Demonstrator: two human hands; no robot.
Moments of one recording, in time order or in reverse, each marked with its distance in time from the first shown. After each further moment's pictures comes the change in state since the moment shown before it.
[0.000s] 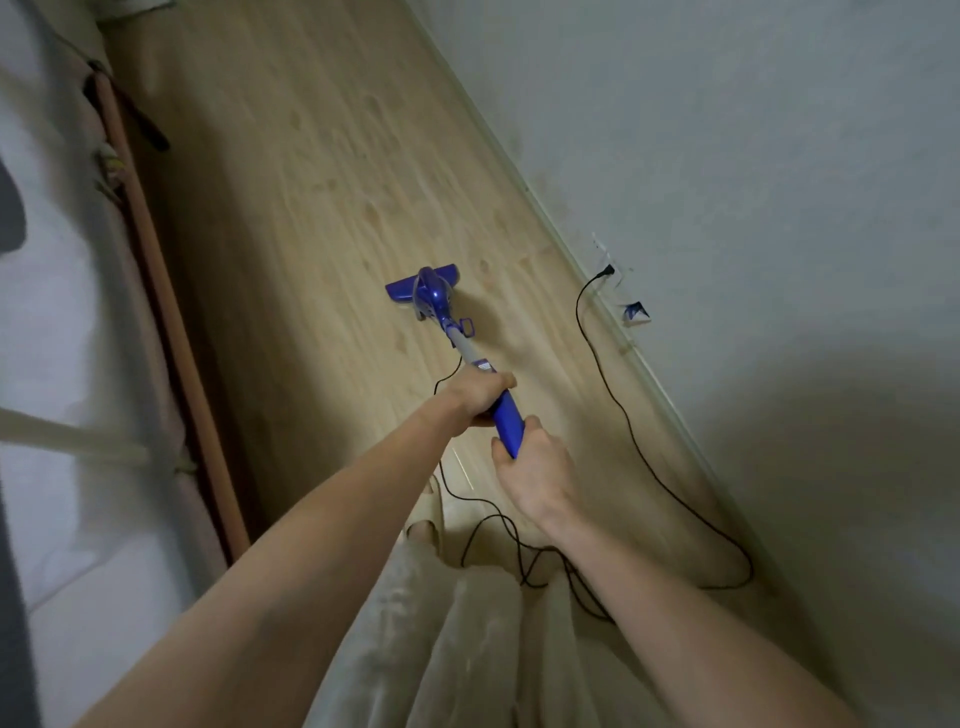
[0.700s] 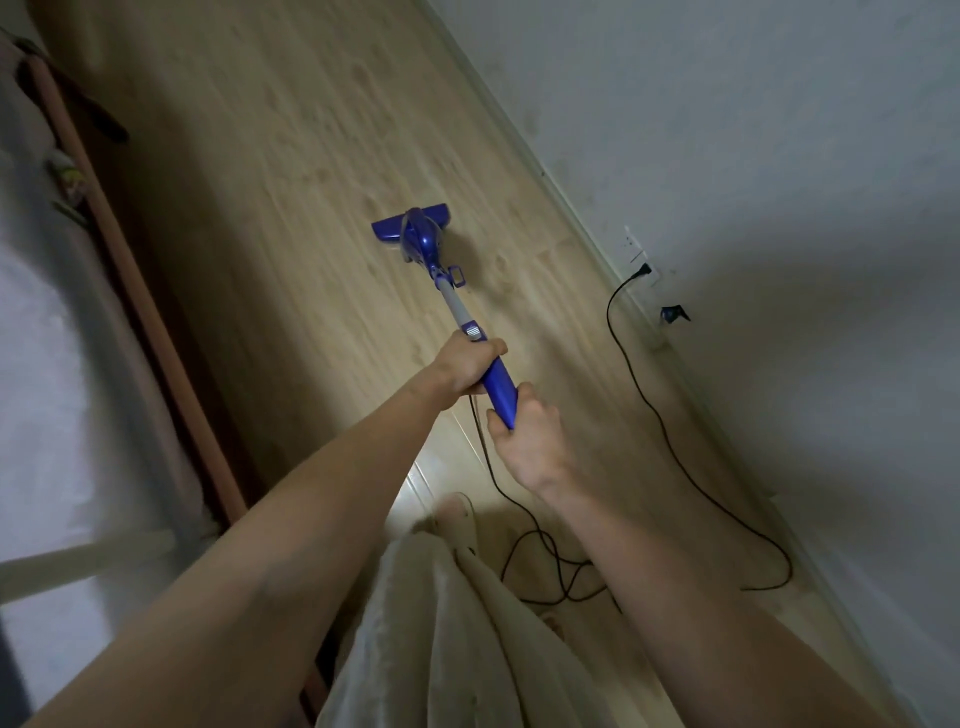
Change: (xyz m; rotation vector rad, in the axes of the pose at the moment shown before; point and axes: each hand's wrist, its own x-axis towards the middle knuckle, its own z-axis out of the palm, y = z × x) left_hand 0.120 0.075 -0.127 -0.003 -0.019 0.028; right_hand 0.131 -0.125 0.037 0.001 -0.011 -0.030
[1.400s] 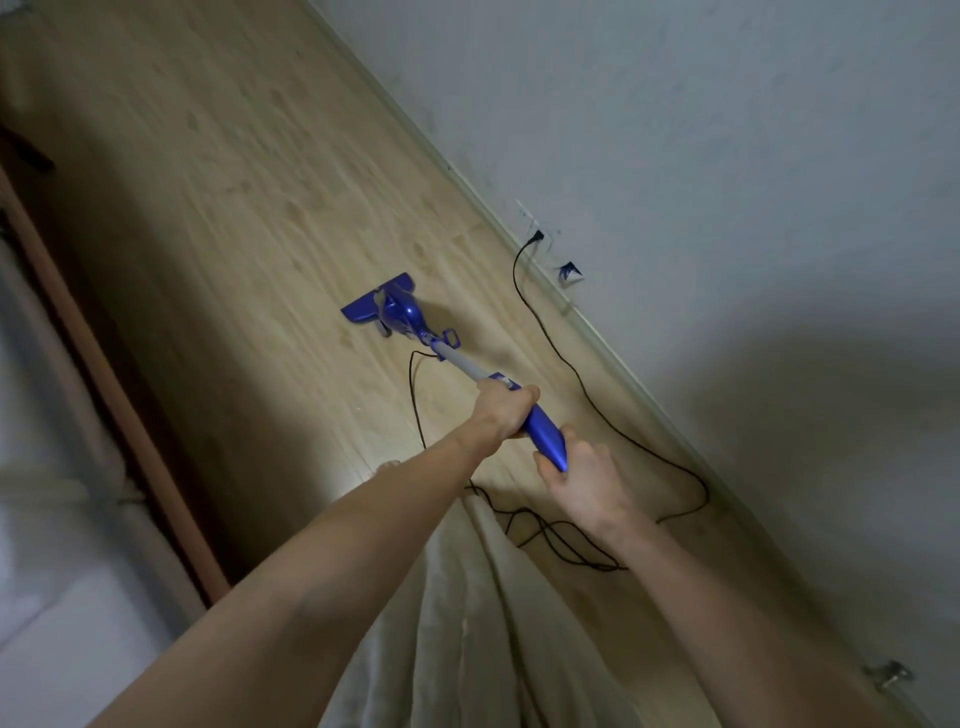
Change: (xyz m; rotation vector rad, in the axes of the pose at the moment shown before) left_hand -0.150 -0.117 0.240 0.039 -0.074 -0.020; right_hand -0.202 0.224 -0.078 -0.038 0.037 0.084
